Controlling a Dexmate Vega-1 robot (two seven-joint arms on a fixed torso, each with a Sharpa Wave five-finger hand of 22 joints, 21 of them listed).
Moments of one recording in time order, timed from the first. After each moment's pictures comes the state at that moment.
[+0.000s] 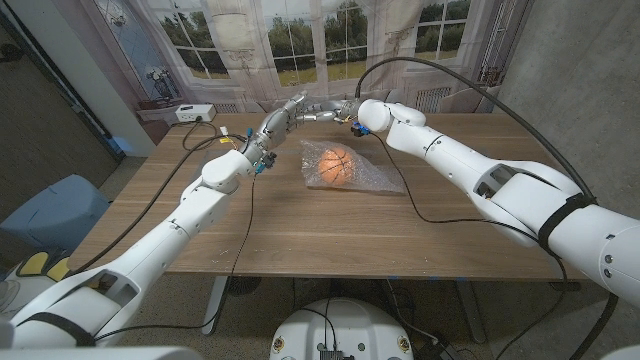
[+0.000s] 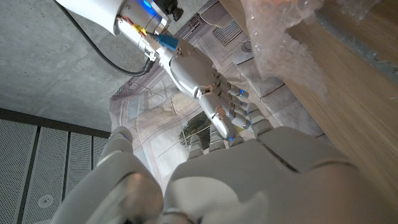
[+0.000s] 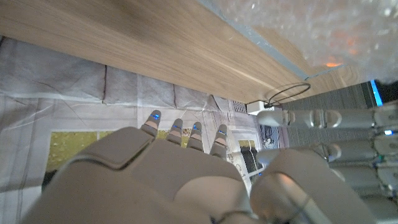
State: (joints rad) left arm 0.73 0.58 0.46 -1.44 -0.48 -0.30 -0.22; left_hand 0.21 -0.03 0.30 -0.08 0.21 -0.08 -0.11 0.19 0.18 -0.04 0.03 0.20 0.19 -0.05 0.06 0.18 0.18 0.00 0.18 0.21 0.20; right arm -0.15 -0.24 -0.85 -1.04 -0.48 0.01 0.27; right_hand 0.15 -0.02 -0.15 0.13 0.30 0.07 -0.19 0.19 0.18 -0.02 0.01 0.20 0.21 -0.10 0.10 0.20 0.37 -0.14 0.21 0.29 0.17
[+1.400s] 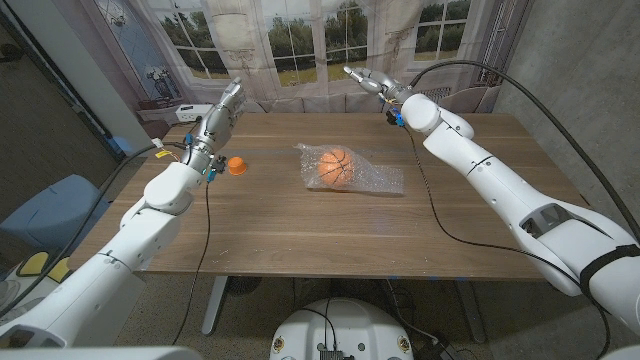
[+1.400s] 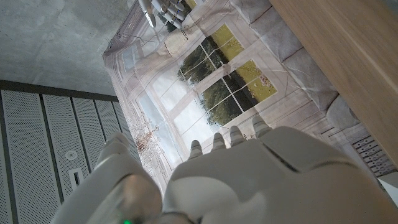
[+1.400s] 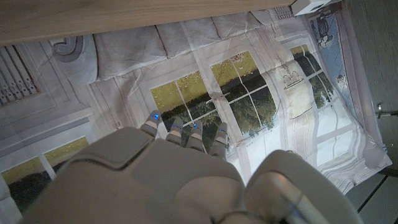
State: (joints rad) left arm 1.01 0.72 0.19 -1.64 -0.51 -0.40 -0.02; left_hand 0.16 -0.03 0.25 -0.06 0.22 -0.16 -0.17 0.18 0.18 -0.17 0.01 0.18 0.19 -0.17 0.07 0.17 0.18 -0.17 0.16 0.18 0.20; right arm -0.46 -0.45 -0.56 -1.49 -0.27 -0.18 0.09; right_hand 0.17 0.02 -0.15 0.13 0.31 0.11 -0.18 0.20 0.18 0.01 0.02 0.22 0.20 -0.08 0.10 0.22 0.35 -0.12 0.21 0.27 0.17
